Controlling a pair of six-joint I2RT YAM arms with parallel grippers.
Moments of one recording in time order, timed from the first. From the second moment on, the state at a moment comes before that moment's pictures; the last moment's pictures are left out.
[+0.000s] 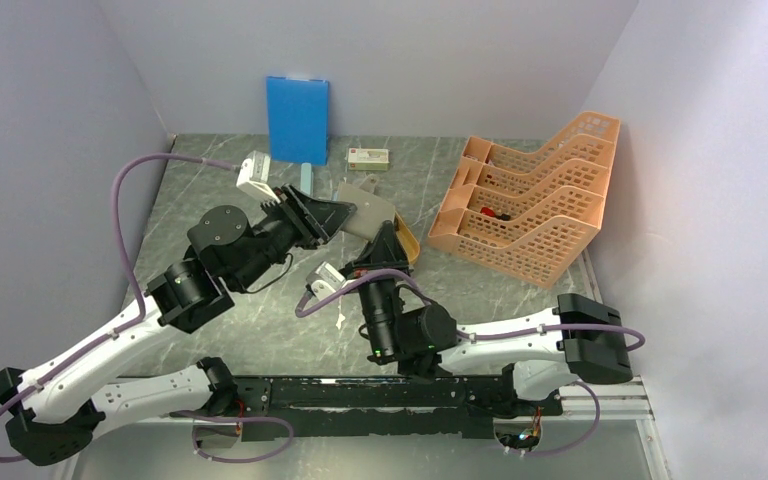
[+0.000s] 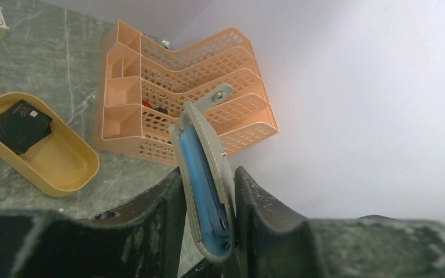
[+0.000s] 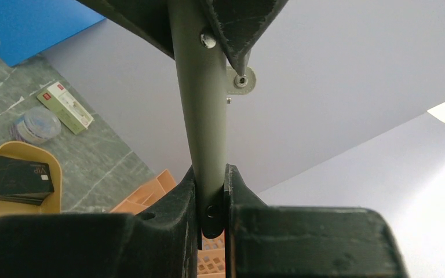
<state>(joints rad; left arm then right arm) -0.93 0.91 1.07 -0.15 -0.24 -0.85 1.49 1.42 0.84 1.30 1.14 -1.77</state>
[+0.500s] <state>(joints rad) -0.93 0.92 1.08 -0.17 -0.29 -0.85 1.54 1.39 0.86 1.19 1.20 -1.65</state>
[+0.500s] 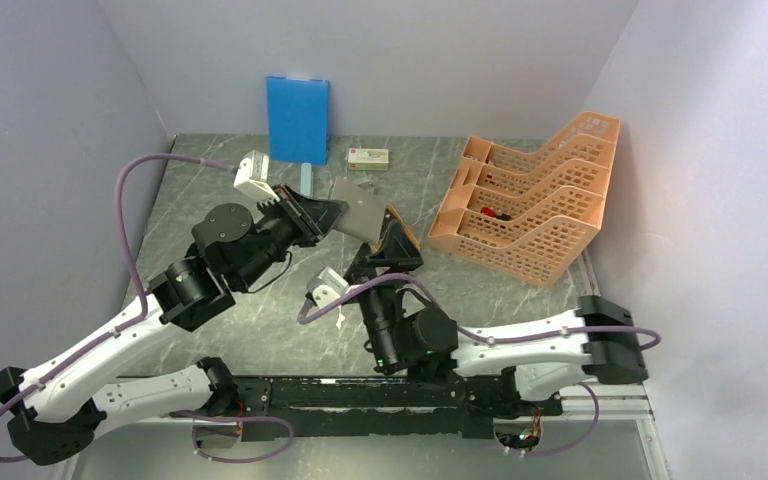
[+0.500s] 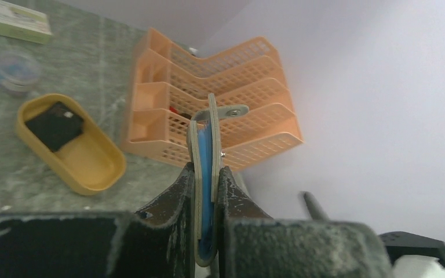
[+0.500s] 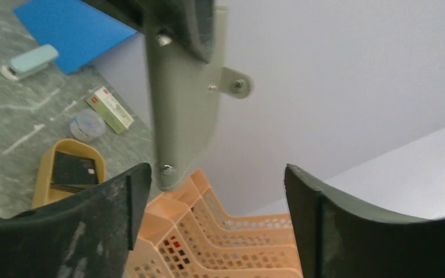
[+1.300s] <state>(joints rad) -0.92 0.66 1.16 -0.43 -0.16 -0.63 1.19 0.97 1.31 -0.21 0.19 -0.03</state>
